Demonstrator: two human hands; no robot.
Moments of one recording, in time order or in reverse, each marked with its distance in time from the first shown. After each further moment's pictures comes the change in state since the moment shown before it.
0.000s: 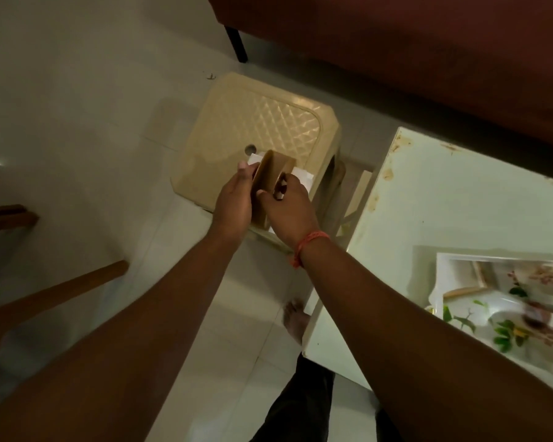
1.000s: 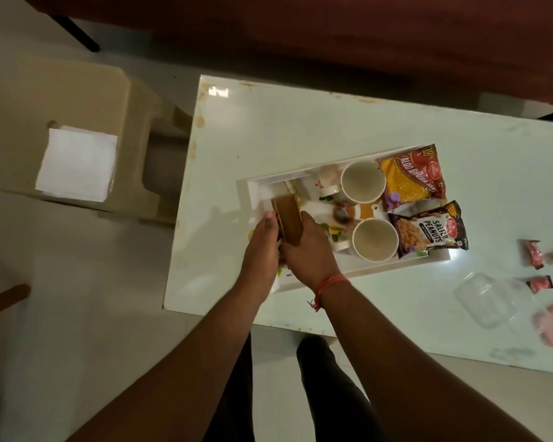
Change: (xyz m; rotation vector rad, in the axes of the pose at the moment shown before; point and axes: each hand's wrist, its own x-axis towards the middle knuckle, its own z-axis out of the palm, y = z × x) left_hand -0.233 -0.039 0.330 -0.138 -0.371 -0.241; right_hand -0.196 0.199 -0.286 -0.109 0.215 0.269
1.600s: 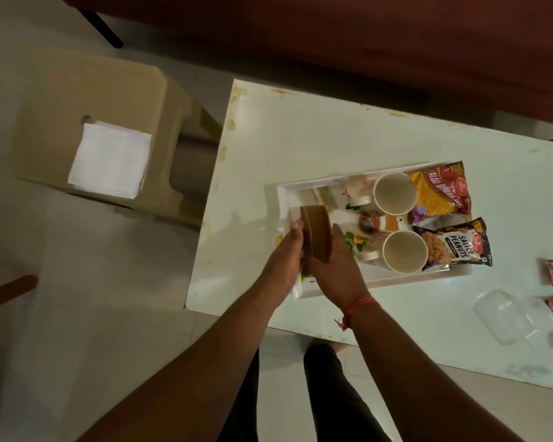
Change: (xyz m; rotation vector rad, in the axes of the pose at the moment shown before) left_hand 0.005 -0.005 -0.029 -0.014 -0.186 -0.038; right_hand -0.017 0.002 0.011 0.047 0.009 -0.052
